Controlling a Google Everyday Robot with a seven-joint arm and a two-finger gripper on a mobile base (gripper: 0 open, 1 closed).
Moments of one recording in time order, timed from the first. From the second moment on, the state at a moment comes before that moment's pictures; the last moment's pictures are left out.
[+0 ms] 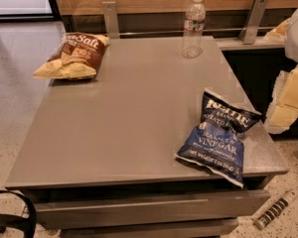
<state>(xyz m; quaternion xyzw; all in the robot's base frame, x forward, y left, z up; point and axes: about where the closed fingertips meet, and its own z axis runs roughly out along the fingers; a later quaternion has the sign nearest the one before) 0.438 -0.215 0.984 -0.60 0.78 -0.04 0.17</state>
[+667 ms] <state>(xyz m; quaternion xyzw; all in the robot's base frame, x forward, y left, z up) 0.445 -0.215 0.957 -0.60 0.79 -0.02 0.15</state>
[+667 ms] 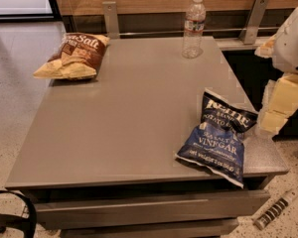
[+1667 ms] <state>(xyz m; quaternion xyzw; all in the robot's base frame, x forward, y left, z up) 0.451 -0.210 0.848 -0.56 0.82 0.06 0.08</state>
